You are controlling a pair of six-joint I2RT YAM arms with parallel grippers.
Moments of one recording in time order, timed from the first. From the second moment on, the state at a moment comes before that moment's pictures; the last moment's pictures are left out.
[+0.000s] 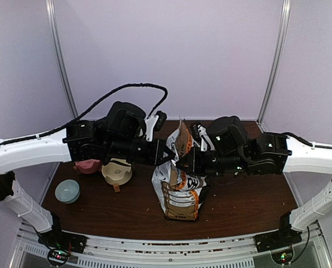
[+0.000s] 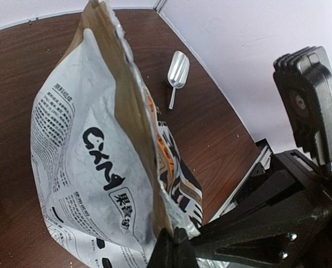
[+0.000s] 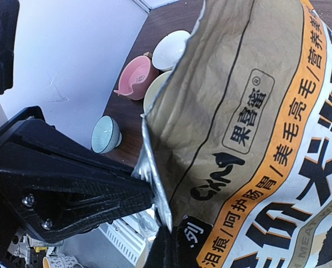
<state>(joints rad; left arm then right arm) -1.13 1.47 1.35 -0.44 -0.02 -0.66 1.17 1.34 1.21 -0.47 0.16 0.93</state>
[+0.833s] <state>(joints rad) -1.10 1.43 1.35 -0.45 -0.01 -0.61 1.16 1.26 1.12 -0.41 0.15 0.91</state>
